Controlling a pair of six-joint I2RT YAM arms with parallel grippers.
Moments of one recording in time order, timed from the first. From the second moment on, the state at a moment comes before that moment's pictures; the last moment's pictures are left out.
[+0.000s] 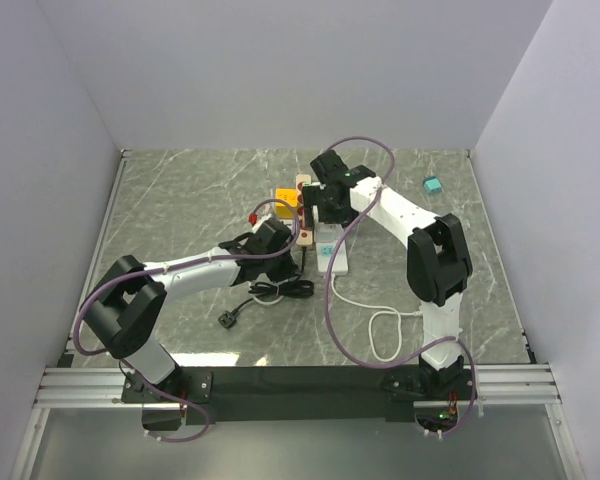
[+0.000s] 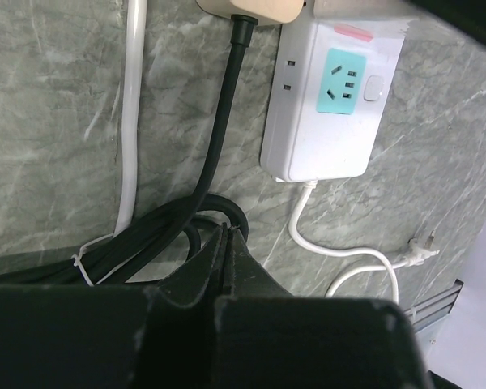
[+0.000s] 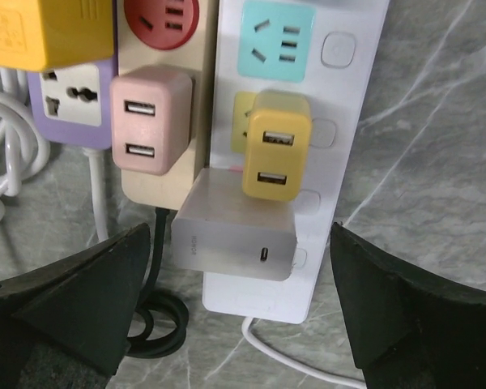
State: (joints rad) left arm -0.77 1.60 0.94 -0.19 -0.05 -1.09; right arm 0.54 2.00 1.70 -0.81 0.09 0.38
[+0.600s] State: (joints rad) left arm -0.76 1.71 1.09 -0.18 -0.03 -1.08; right arm 0.54 2.04 1.66 -0.78 0.09 0.48
